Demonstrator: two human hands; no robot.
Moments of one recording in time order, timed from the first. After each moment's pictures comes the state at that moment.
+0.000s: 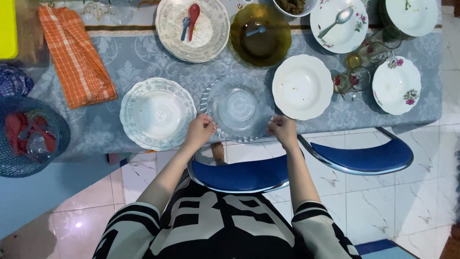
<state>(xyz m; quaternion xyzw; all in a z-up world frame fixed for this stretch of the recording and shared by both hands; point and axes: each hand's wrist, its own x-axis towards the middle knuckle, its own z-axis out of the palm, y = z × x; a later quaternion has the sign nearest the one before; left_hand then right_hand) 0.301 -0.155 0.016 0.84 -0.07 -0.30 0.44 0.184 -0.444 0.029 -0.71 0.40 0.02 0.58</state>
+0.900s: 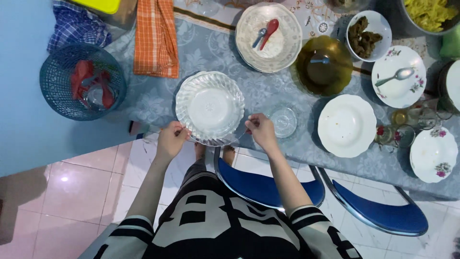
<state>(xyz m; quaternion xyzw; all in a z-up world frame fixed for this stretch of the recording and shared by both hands) 0.278 0.057 0.034 0.88 0.15 -0.22 0.40 0.293 -0.276 0.021 -0.83 0.15 0.12 0.52</state>
